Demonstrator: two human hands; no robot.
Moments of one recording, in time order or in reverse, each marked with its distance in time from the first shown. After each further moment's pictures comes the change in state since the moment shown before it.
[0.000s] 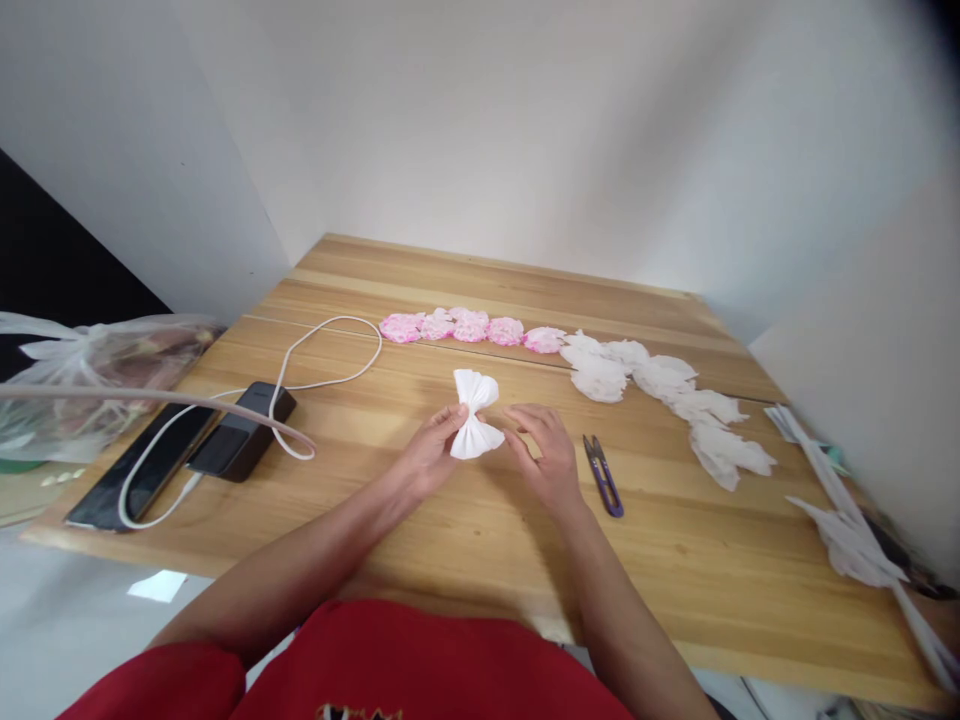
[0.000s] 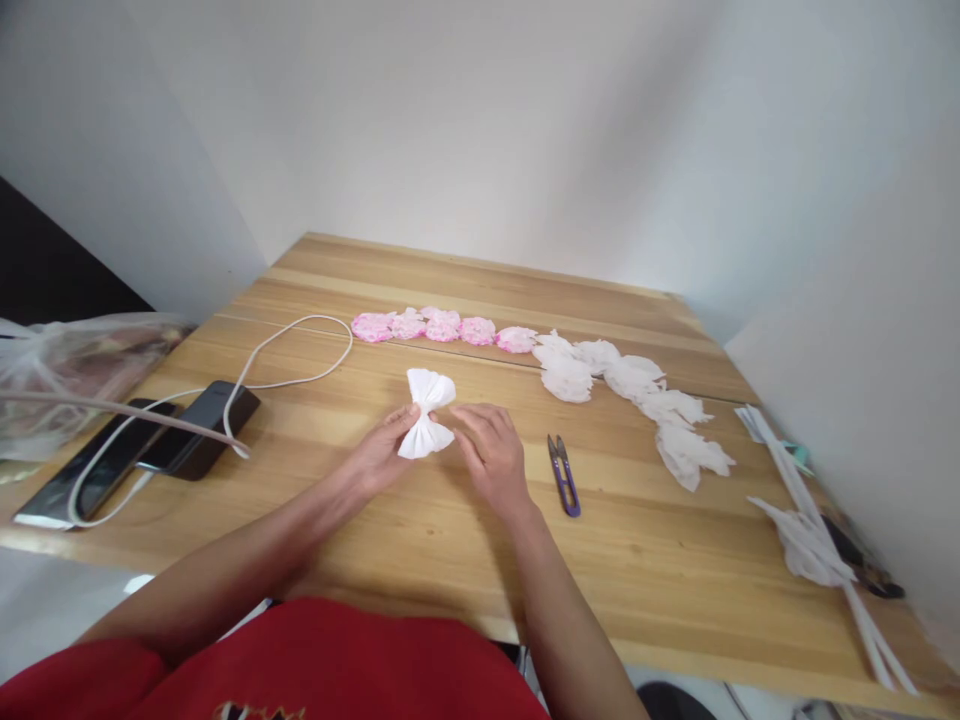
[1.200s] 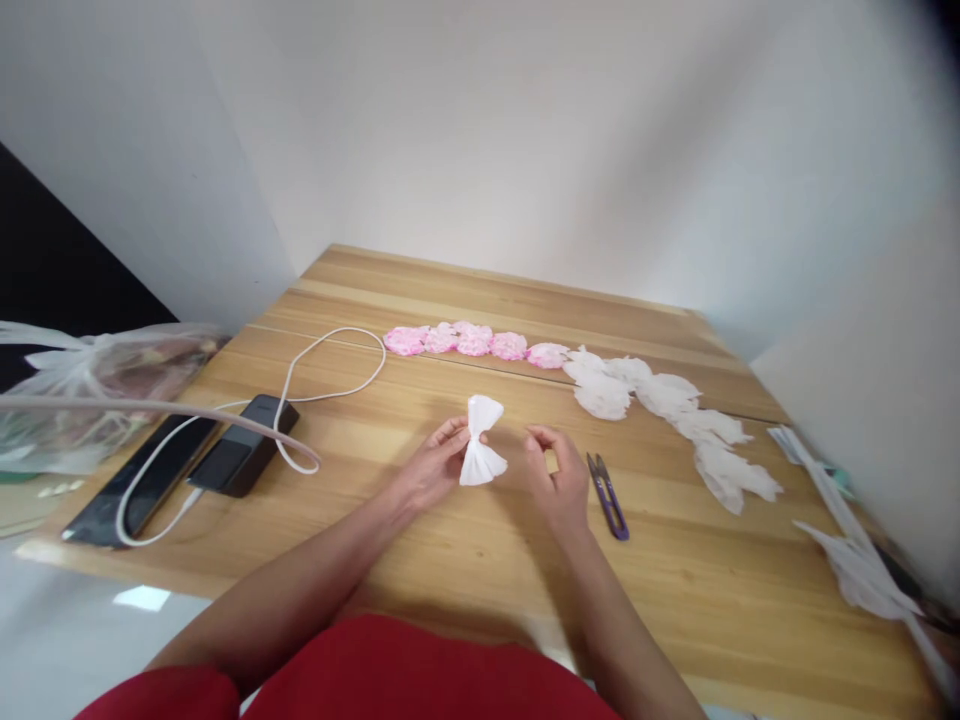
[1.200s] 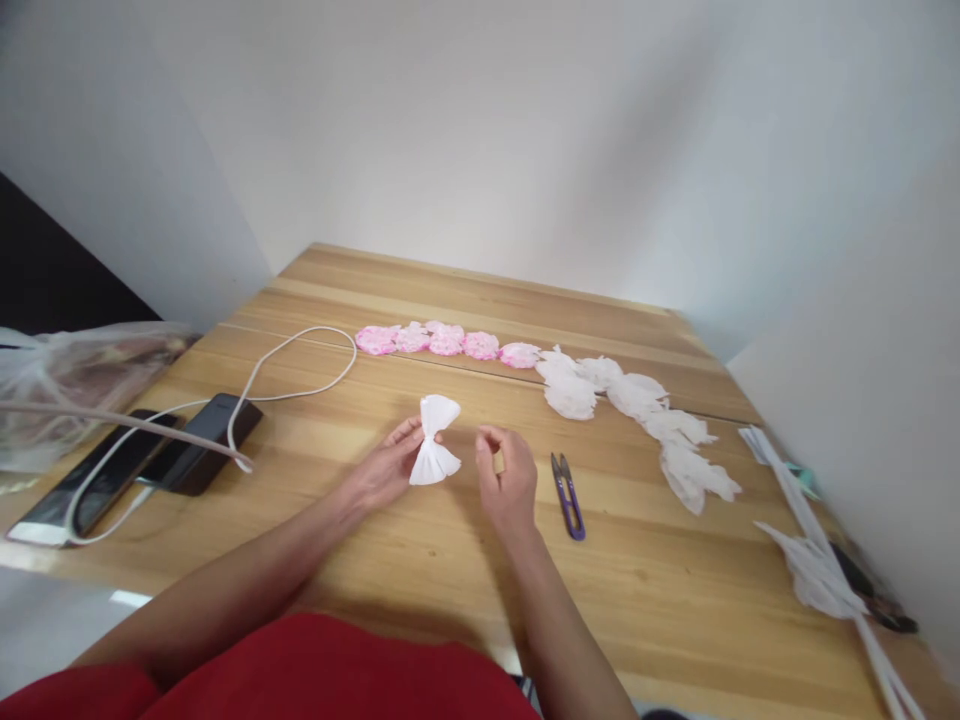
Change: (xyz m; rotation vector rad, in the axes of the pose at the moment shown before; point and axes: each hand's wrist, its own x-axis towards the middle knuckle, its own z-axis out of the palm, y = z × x) left_hand 0.004 -0.003 -0.017 -0.007 -0.108 -0.059; right_hand -0.004 -0.004 0.003 -0.035 0.129 0.322
